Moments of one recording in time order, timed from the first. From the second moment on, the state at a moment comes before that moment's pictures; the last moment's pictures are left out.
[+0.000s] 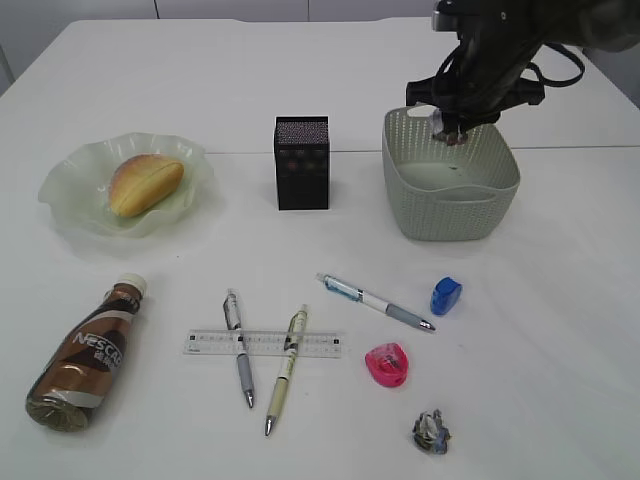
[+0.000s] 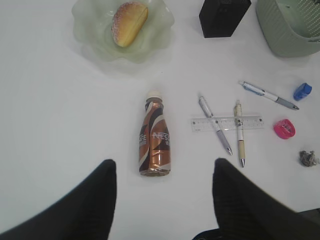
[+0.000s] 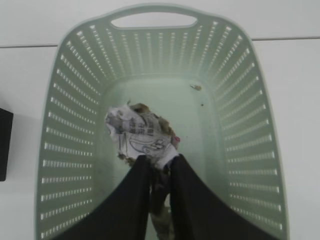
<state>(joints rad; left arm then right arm) -0.16 0.82 -1.22 -0.10 1.26 -0.12 0.21 2.21 -1.94 -0.24 0.78 0.38</state>
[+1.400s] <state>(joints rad) -0.16 0.82 -1.22 -0.10 1.26 -0.13 0.22 2.15 -2.09 0.20 1.24 0.12</state>
